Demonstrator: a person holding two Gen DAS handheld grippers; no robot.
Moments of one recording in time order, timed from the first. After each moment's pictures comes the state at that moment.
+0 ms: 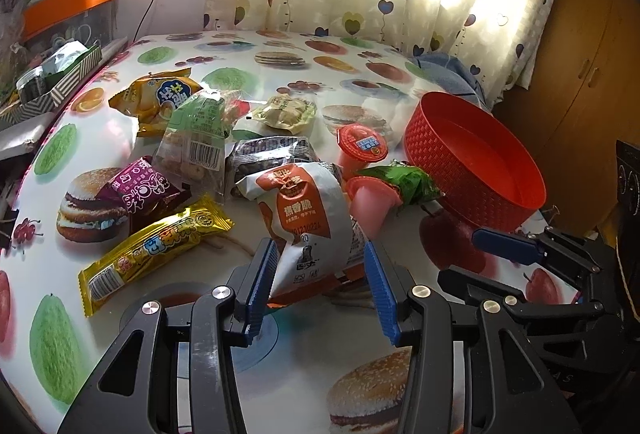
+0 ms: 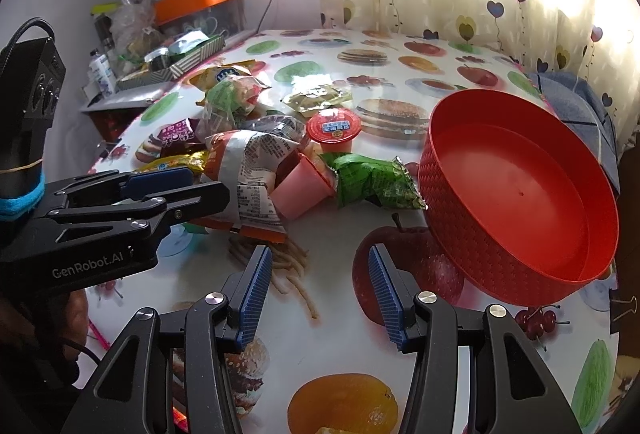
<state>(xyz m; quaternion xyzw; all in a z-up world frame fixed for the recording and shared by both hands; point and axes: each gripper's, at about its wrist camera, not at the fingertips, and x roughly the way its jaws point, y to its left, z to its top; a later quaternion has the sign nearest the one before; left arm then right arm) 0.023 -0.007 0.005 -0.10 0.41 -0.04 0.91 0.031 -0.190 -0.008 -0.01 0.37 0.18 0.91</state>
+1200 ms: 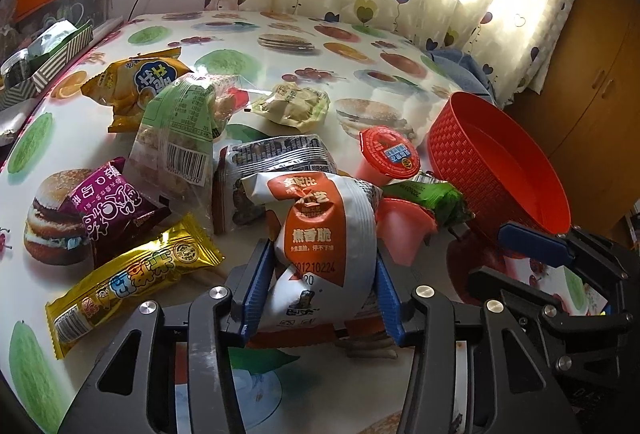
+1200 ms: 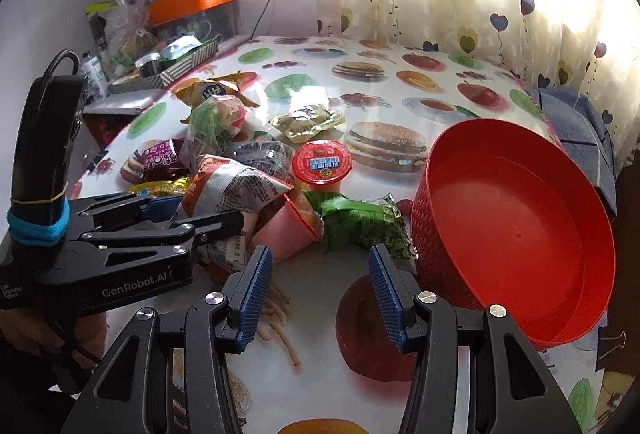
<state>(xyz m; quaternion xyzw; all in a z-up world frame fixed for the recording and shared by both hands) 0.063 0.001 -0.017 -0.12 0.43 -0.04 0.90 0.073 -0.191 0.006 -0.02 0.36 0.17 0.92</state>
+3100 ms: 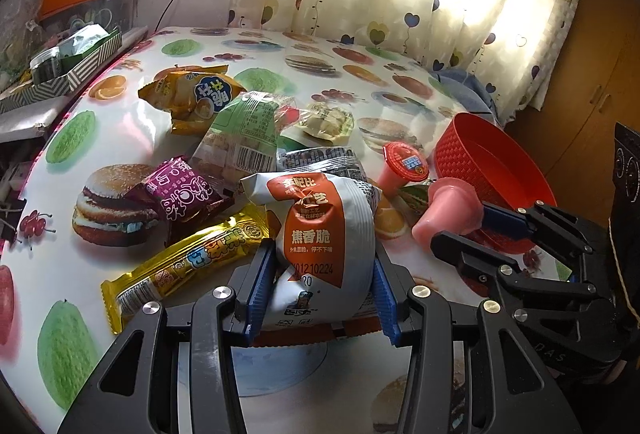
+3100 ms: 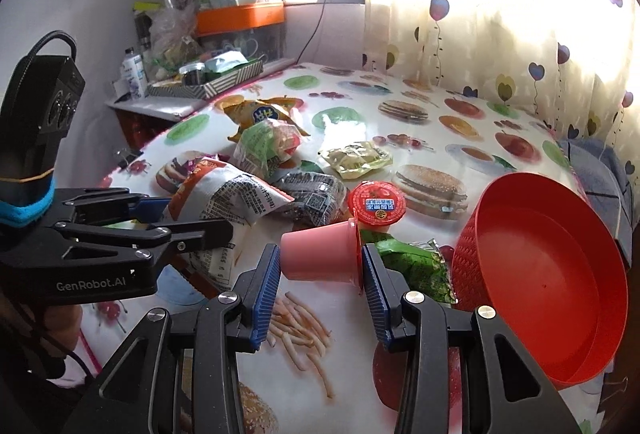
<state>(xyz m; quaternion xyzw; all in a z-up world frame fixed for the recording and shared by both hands) 0.026 0.028 0.005 -0.12 0.40 -0.03 0.91 0.064 -0.164 0.012 -0.05 0.30 0.23 0.93</state>
